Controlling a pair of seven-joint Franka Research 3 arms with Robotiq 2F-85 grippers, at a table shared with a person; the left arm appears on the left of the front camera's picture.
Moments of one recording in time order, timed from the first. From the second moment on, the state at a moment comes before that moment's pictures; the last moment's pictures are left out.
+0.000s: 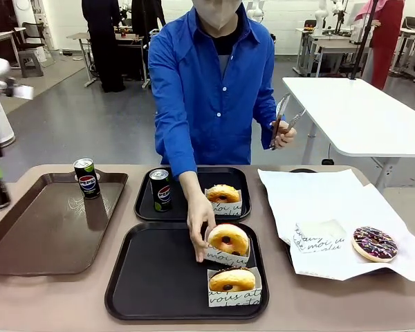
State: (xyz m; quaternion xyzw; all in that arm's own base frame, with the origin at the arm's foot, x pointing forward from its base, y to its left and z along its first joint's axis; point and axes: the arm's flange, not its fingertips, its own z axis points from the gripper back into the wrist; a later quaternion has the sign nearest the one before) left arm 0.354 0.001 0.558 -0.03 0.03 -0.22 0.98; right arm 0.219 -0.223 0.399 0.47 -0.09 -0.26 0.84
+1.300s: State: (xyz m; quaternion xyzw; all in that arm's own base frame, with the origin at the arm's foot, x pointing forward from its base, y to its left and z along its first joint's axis) left arm 0.348 -0.046 0.555 -0.05 0.00 -0.25 0.97; right arm 0.219 -0.223 0.399 0.47 -0.09 -0.26 0.84
